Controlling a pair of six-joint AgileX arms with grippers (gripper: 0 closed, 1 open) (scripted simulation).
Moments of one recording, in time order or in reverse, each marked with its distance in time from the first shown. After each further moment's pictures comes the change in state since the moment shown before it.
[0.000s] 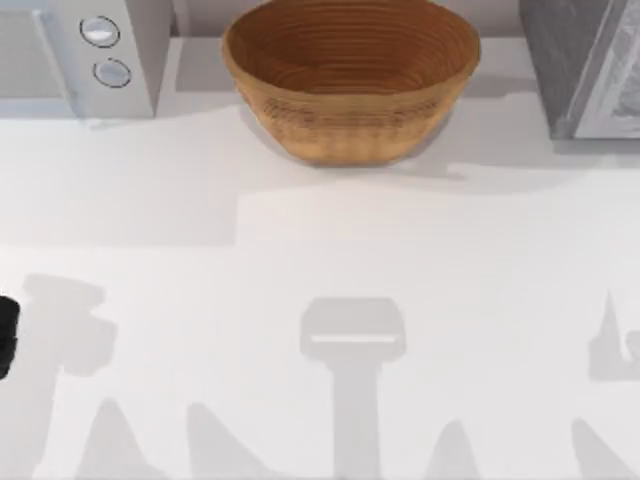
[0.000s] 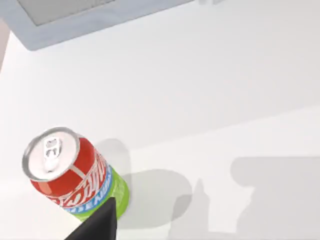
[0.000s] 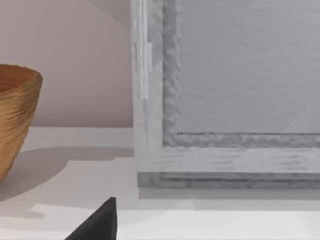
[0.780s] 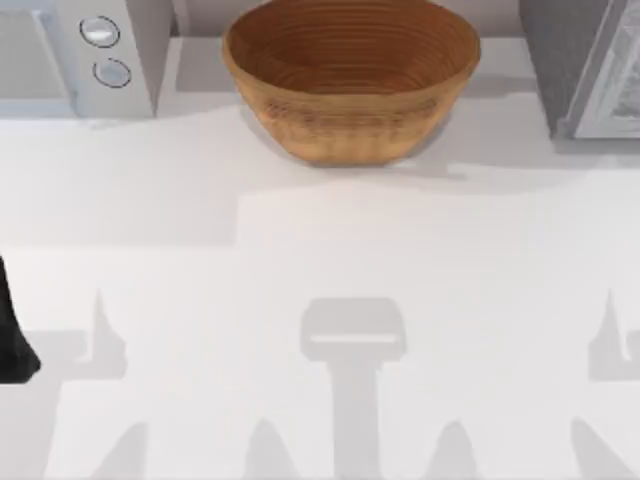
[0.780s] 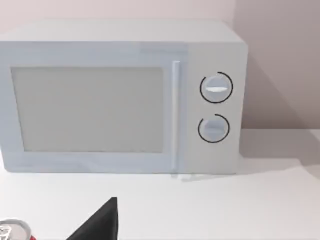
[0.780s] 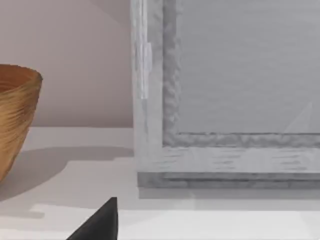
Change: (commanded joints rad) left arm -0.064 -0.564 -0.408 0.380 0.007 -0.343; right arm 0.000 0.000 0.000 0.000 0.000 0.000
